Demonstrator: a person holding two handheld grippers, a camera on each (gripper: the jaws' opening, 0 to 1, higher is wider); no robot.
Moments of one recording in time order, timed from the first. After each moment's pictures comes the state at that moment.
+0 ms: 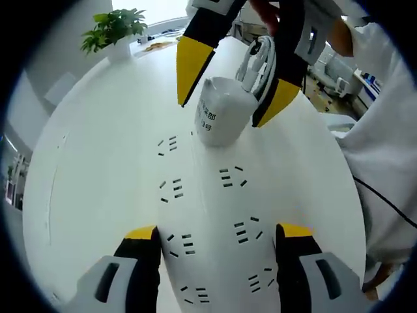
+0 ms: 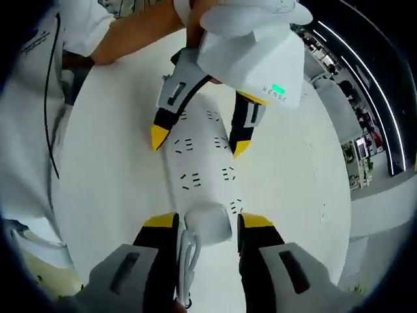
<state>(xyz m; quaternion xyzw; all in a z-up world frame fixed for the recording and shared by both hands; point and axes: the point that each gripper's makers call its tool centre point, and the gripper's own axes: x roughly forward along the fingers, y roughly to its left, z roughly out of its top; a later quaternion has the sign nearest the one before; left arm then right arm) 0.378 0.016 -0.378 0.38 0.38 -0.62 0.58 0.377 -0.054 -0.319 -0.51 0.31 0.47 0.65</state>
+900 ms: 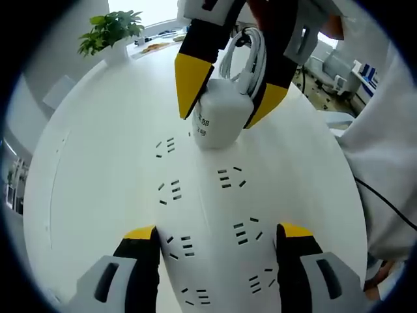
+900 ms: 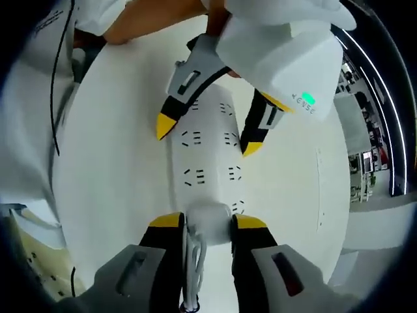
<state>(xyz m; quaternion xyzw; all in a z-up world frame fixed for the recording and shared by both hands) 0.379 0.016 -0.378 0.38 0.37 -0.62 0.58 0.380 -0.054 -0.325 -0.55 0.33 0.47 0.61</state>
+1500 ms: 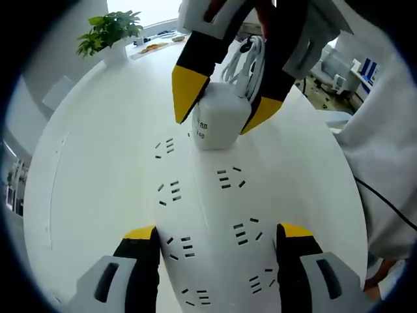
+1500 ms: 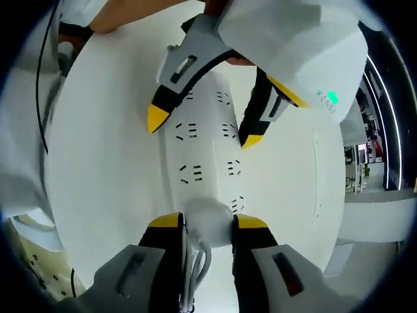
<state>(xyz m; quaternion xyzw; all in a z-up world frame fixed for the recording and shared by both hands) 0.380 0.014 -0.379 0.38 0.37 -0.62 0.57 0.382 -0.056 -0.333 -0.58 0.34 0.44 0.59</state>
